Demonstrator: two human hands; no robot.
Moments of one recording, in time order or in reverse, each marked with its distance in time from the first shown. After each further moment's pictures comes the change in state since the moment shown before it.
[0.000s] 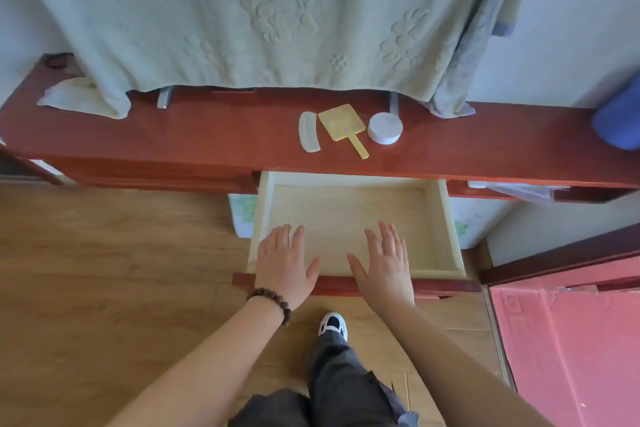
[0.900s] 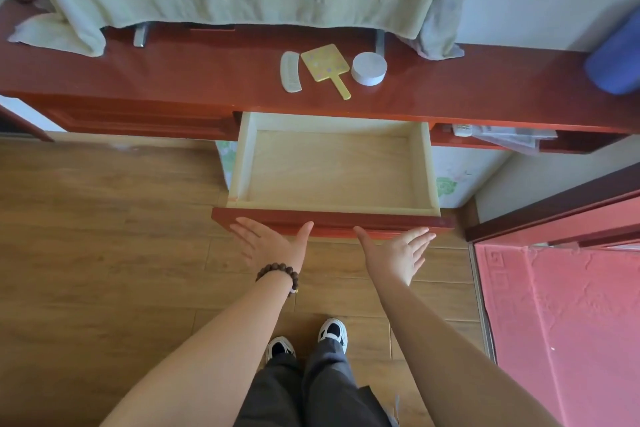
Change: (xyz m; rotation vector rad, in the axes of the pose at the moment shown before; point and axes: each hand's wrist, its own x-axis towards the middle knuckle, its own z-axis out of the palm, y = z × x) left_hand -0.060 0.049 0.053 -0.484 -0.022 -0.779; right_hand -0.060 0.048 0.016 0.397 0.012 0.749
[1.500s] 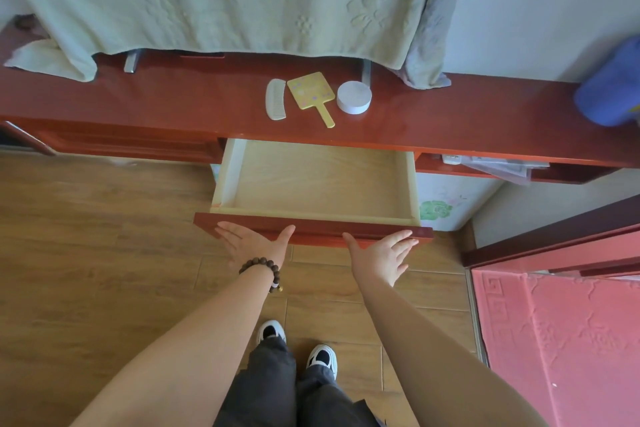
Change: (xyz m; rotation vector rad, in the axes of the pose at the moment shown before) left_hand 0.038 0.048 0.007 -0.039 0.015 -0.072; right_hand 0.050 -0.032 -0.009 0.031 -0.075 -0.016
